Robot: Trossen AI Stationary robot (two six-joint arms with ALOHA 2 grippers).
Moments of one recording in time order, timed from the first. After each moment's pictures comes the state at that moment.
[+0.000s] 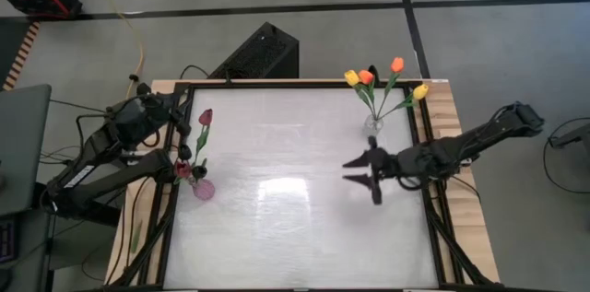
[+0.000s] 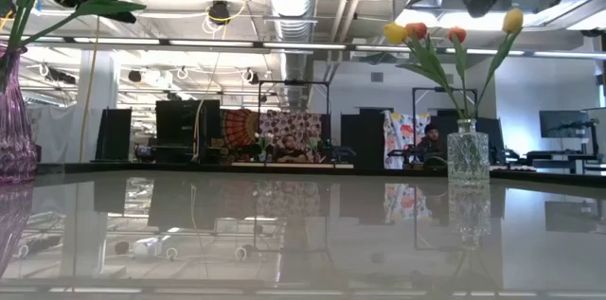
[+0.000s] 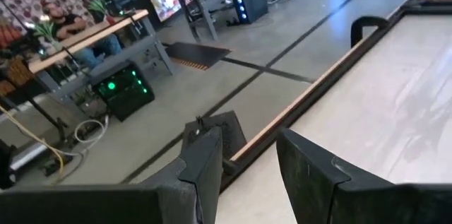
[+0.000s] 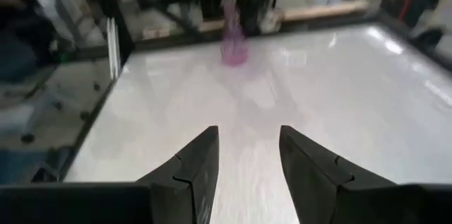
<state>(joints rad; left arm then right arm) 0.61 0.26 0.66 -0.60 -0.37 0.25 0.35 0.92 0.62 0.00 0.36 0.25</state>
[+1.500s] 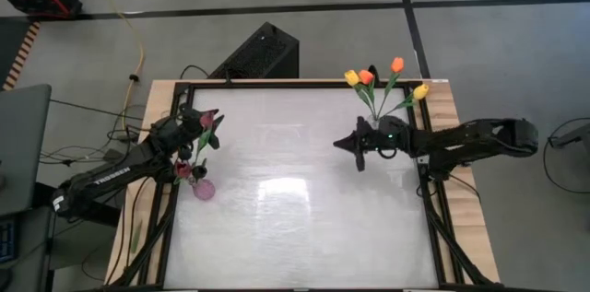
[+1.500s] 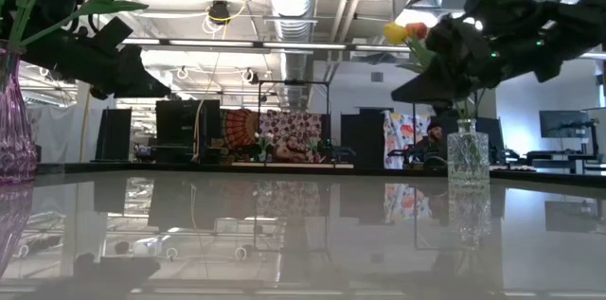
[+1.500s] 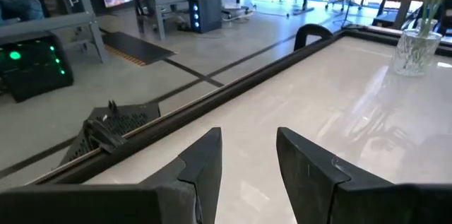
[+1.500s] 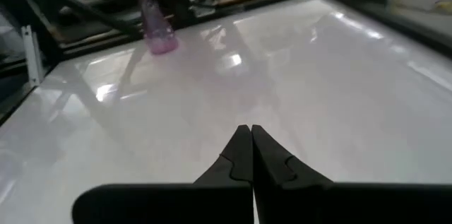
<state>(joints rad) 0.61 0.26 0.06 0.07 -0.18 -0.02 -0.28 1.17 0.27 0.62 -0.19 0.16</state>
